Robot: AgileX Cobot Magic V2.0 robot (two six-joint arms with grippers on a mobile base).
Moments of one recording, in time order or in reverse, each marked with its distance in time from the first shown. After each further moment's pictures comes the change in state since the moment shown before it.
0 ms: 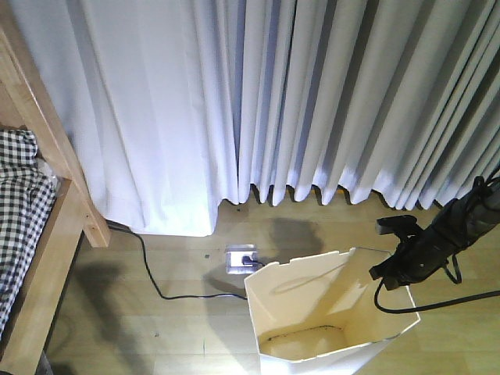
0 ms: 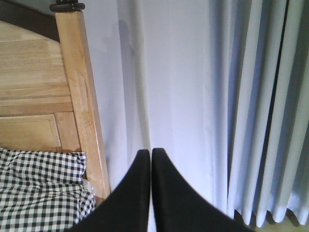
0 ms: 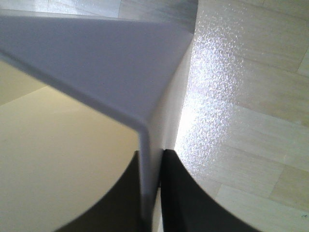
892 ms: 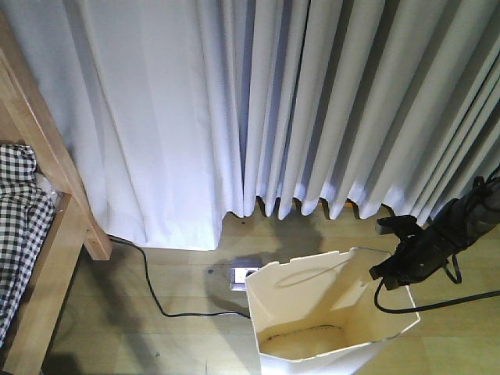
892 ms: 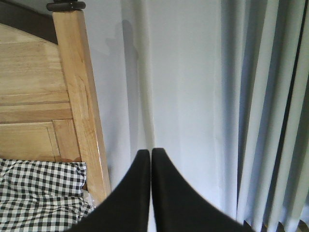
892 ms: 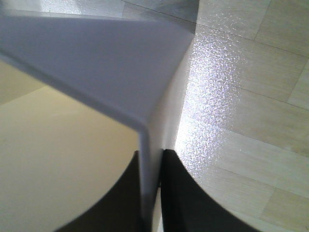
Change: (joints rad) left arm 0.000 0.000 0.000 0.000 0.000 0.000; right arm 0.000 0.000 0.000 0.001 -0.002 0.000
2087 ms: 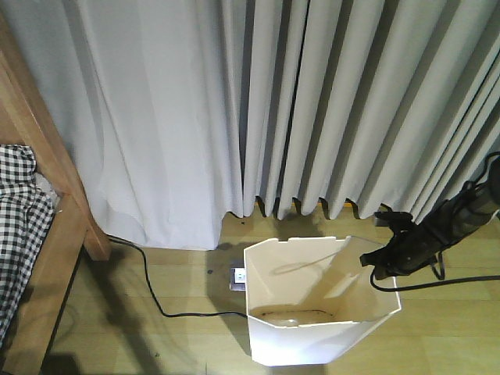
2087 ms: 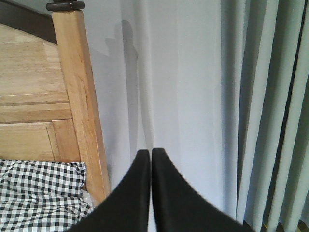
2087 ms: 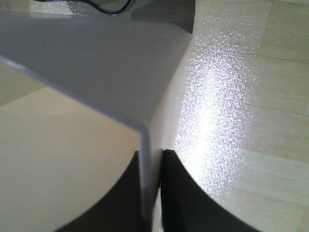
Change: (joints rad) left arm 0.000 0.000 0.000 0.000 0.000 0.000; right arm 0.000 0.158 -0.196 0.115 0.013 0.038
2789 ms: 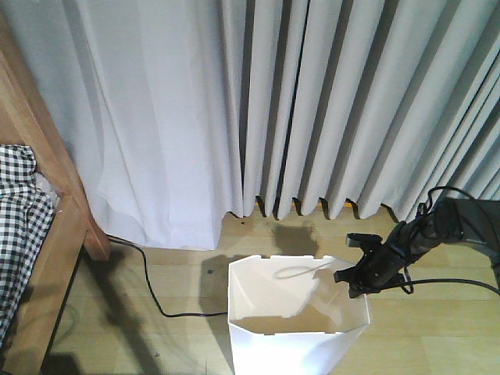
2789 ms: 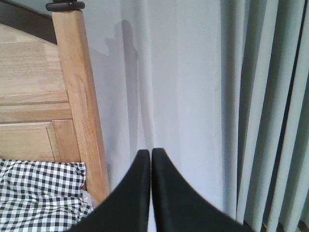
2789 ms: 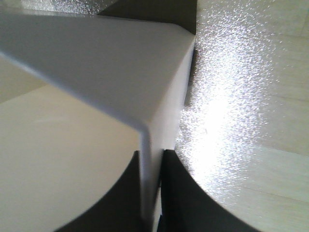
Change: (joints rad) left arm 0.000 0.000 0.000 0.000 0.000 0.000; right arm 0.089 0.342 -0.374 -0.116 0.095 0.242
